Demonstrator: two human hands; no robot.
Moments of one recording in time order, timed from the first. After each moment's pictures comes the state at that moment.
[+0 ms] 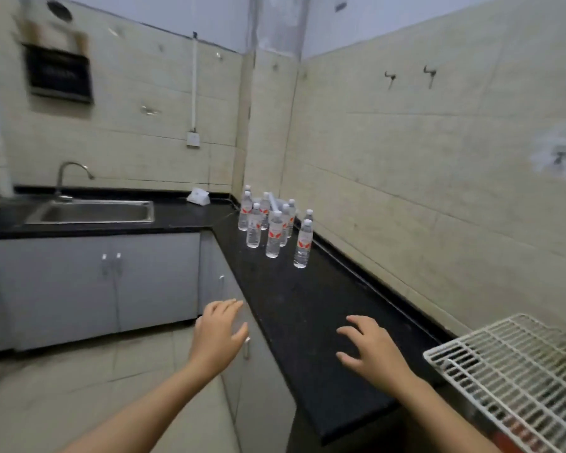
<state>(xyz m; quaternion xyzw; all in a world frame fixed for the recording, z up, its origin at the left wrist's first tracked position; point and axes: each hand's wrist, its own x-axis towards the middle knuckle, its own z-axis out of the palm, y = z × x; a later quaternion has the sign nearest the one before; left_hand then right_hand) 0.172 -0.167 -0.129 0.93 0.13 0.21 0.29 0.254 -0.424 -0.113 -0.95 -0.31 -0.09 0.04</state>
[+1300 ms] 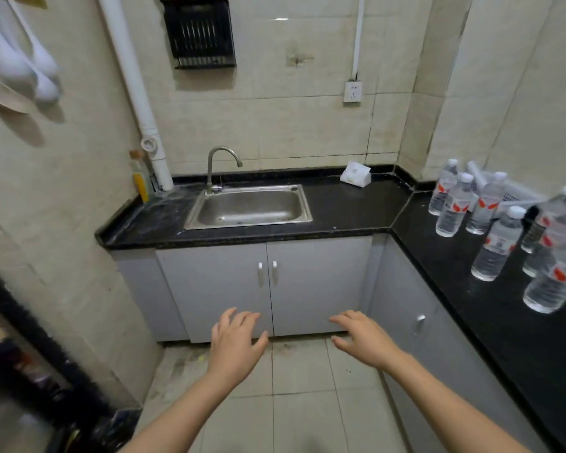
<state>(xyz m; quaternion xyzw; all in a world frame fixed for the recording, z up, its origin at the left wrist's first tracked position) 0.335 0.398 -0.200 0.93 0.33 0.08 0.15 0.510 0.237 -0.211 -0.87 -0.46 0.13 0.12</state>
